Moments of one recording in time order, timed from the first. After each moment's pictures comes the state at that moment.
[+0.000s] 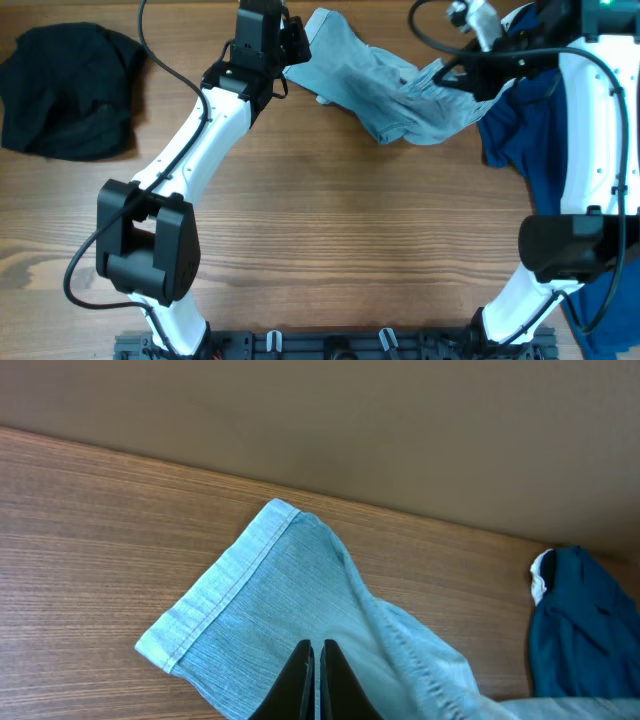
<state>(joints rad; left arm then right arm) -0.34 1.91 1.53 -0.15 0.01 -0.49 -0.02 1.95 2.19 -1.60 -0.71 -0.82</state>
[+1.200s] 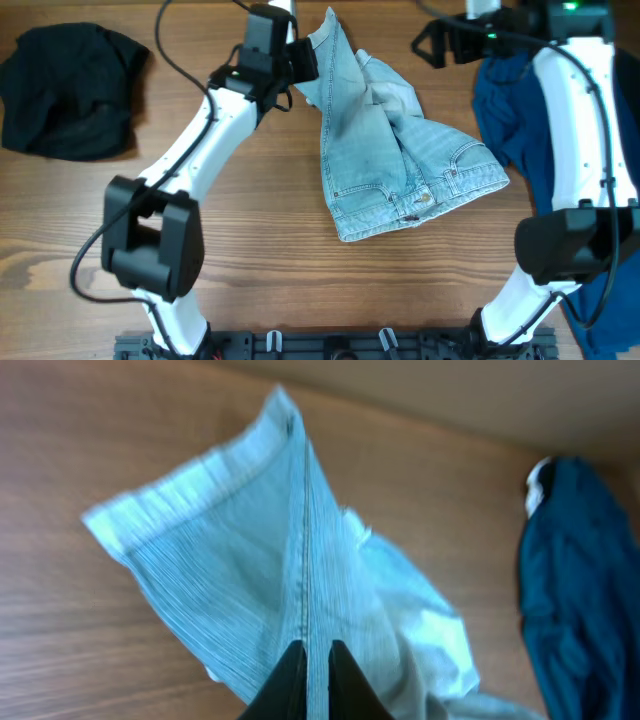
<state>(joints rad) -0.36 1.95 1.53 -0.29 0.14 -0.49 0.00 1.94 2.08 -1.16 -0.46 -0.21</state>
